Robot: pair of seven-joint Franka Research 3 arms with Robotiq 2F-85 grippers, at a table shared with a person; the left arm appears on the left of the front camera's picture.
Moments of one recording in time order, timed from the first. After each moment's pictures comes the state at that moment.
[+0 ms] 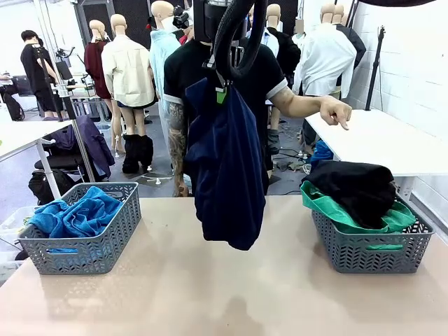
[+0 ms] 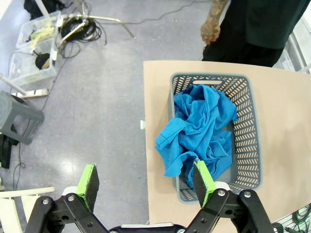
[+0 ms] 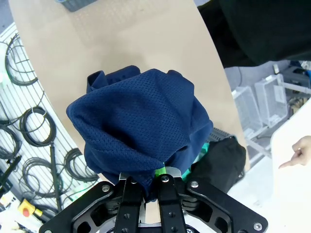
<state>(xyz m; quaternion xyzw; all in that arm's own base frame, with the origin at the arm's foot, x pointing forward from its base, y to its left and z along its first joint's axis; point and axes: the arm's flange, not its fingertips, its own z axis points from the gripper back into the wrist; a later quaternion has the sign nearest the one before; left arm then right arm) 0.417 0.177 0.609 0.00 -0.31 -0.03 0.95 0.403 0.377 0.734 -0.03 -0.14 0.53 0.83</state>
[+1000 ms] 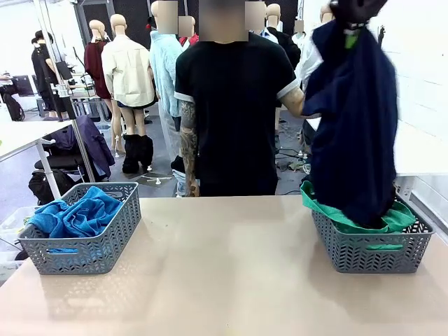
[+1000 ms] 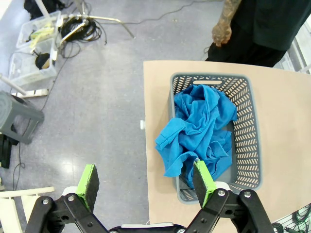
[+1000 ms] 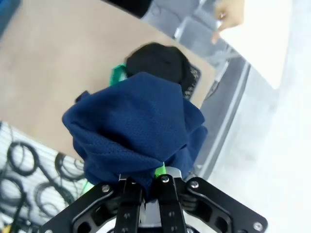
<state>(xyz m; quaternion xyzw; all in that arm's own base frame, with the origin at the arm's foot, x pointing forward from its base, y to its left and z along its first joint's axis) 0.416 0.178 0.609 0.00 -0.31 -0.03 0.95 0.368 0.148 0.813 -0.10 -0.19 0.24 0.95</state>
